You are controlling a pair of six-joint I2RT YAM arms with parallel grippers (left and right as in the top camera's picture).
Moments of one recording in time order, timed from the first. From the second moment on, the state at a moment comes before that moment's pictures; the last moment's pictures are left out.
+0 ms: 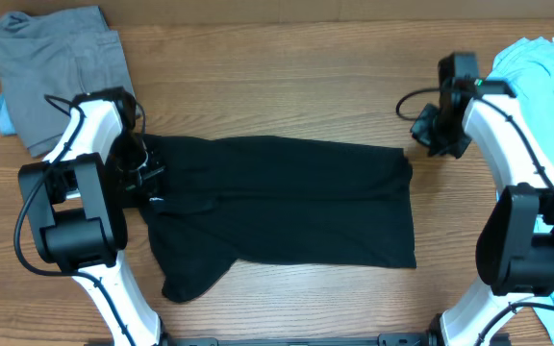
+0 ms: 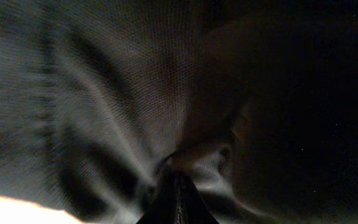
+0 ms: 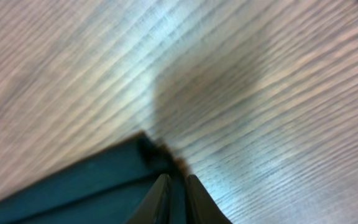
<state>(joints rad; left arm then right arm) 0.16 2.13 1.54 -1.24 0.08 -0.35 -0.03 1.91 1.53 -1.01 0.06 0.58</state>
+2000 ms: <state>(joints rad) -0.22 1.19 0.80 -1.34 0.17 -0.62 0.12 1.13 0.88 -1.19 -0.17 0.64</state>
